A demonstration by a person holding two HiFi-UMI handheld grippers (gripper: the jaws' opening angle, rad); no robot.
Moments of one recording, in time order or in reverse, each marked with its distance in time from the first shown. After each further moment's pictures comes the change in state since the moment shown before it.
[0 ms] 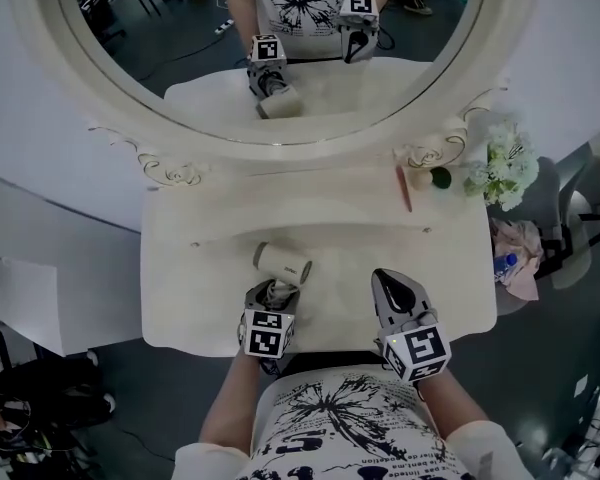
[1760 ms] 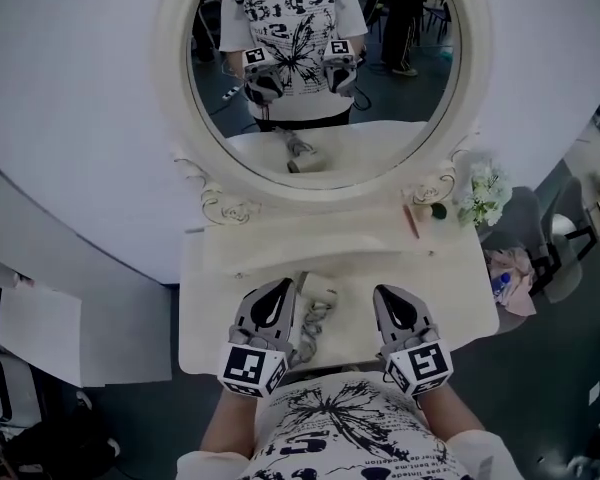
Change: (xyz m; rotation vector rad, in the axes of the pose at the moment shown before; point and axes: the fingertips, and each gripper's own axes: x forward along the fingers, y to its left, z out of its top) left arm -0.249 0.019 0.183 0.130 -0.785 -0.115; right arm -0.033 0.102 0.101 -0.107 -0.234 -0.039
